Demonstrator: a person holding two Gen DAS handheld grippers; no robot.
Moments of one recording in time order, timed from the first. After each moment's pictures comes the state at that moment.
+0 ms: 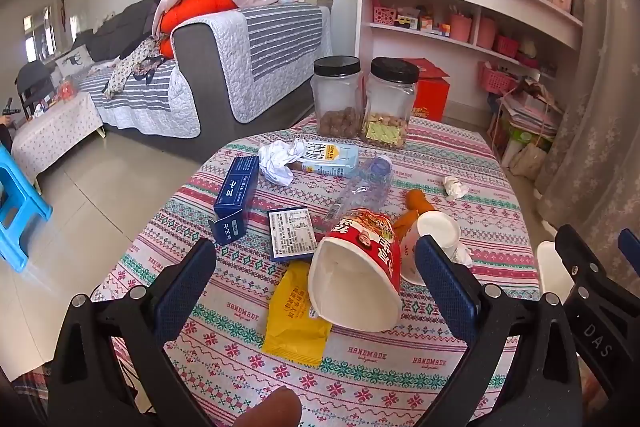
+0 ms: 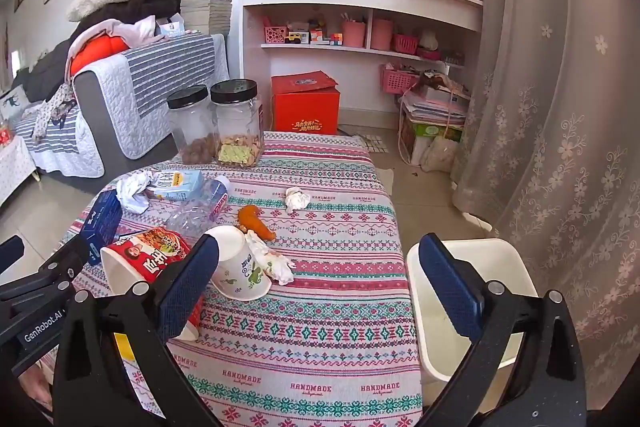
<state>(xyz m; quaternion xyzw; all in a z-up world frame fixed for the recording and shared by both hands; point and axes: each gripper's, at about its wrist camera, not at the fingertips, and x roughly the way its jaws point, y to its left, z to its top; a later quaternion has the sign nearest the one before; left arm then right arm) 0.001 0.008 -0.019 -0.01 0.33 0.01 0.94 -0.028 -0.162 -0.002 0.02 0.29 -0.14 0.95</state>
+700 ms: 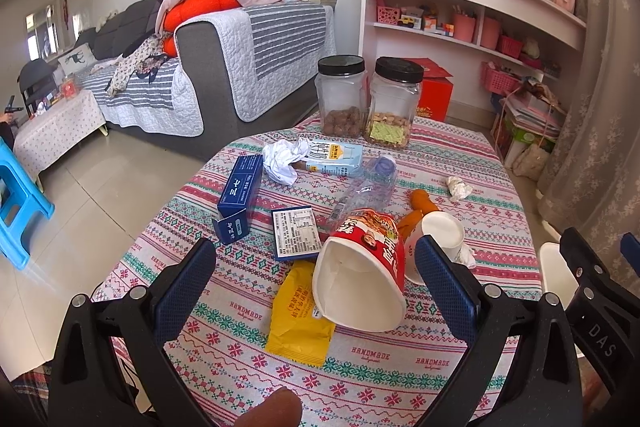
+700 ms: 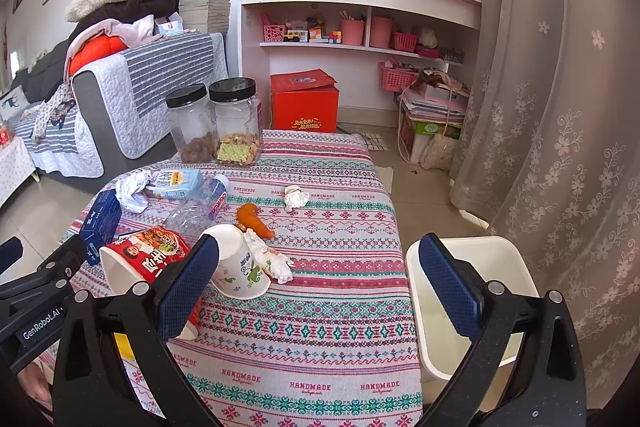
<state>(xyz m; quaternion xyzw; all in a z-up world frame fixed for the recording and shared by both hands) 0.002 0.015 -0.016 -0.01 0.34 0.01 0.94 -0.025 -0.163 -0.004 0.03 0.30 -0.13 0.94</state>
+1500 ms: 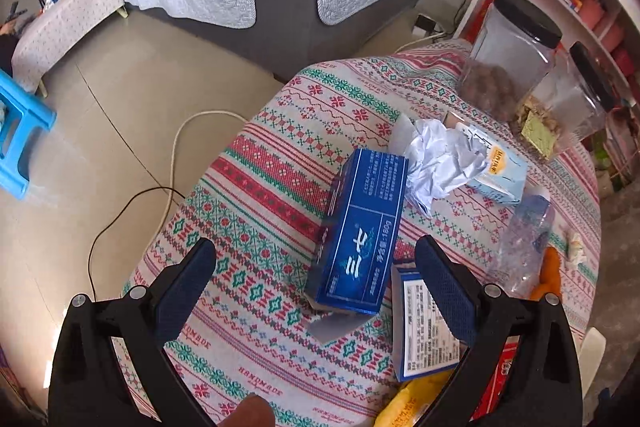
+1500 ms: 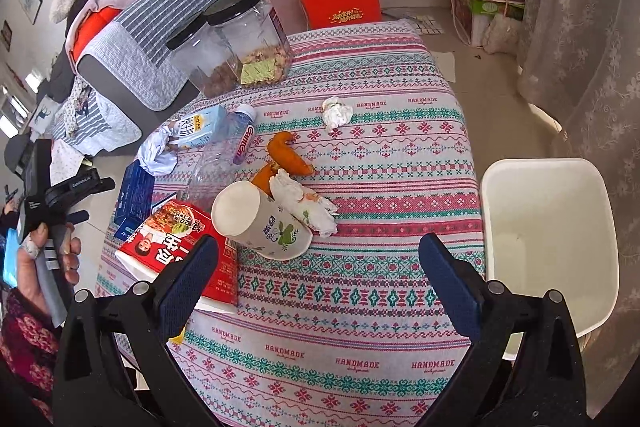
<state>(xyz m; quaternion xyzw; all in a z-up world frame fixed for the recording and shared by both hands) 0.202 0.152 -0.085 -0.09 0.54 0.09 0.83 0.047 -0.209 -0.038 0.16 0.48 -0.03 0.86</state>
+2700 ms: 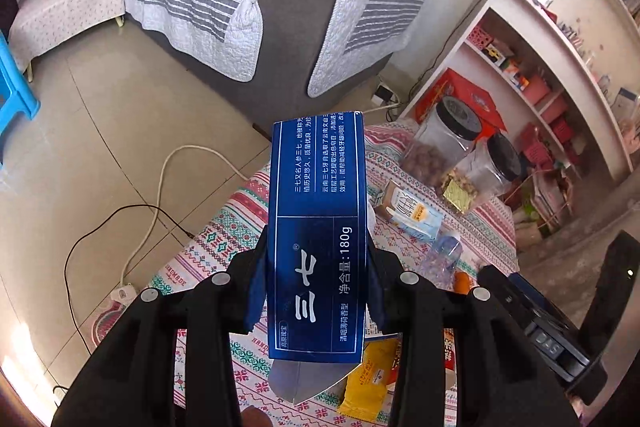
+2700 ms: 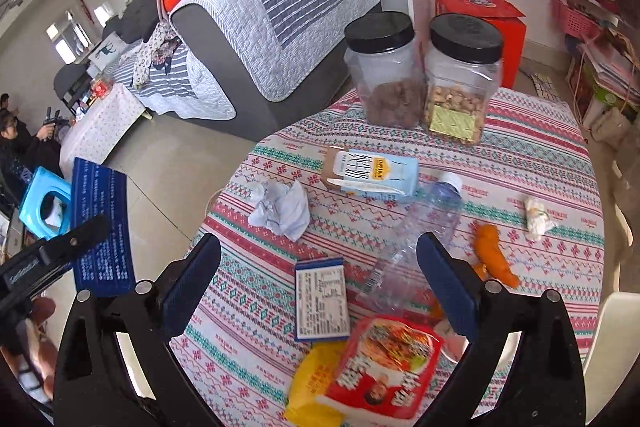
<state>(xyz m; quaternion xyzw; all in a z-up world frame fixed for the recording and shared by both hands) 0.130 0.219 0.025 -0.21 0.44 0.03 0.87 0.181 -0.014 0.002 0.08 0.47 0.12 0.87</state>
